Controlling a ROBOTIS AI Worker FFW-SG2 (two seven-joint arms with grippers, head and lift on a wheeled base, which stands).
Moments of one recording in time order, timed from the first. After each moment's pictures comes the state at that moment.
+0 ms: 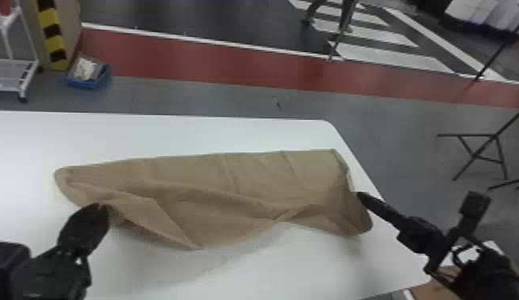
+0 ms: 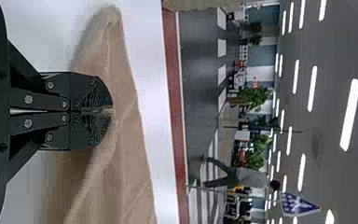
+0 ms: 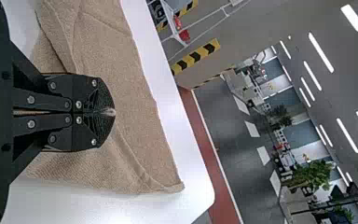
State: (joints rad) left arm 0.49 0.33 -0.31 -2.21 0.19 0.28 0.20; right arm 0.26 -0.28 -0.70 -1.80 -0.49 0.71 0.77
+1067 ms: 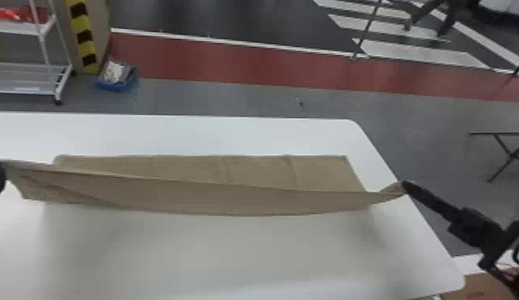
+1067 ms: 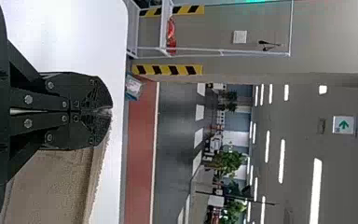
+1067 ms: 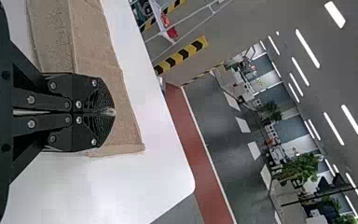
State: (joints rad) left arm 0.57 0.34 0.10 -2.35 0.40 0.34 0.20; right arm 0.21 -0.30 -0.78 -1.83 -0.51 0.82 0.78
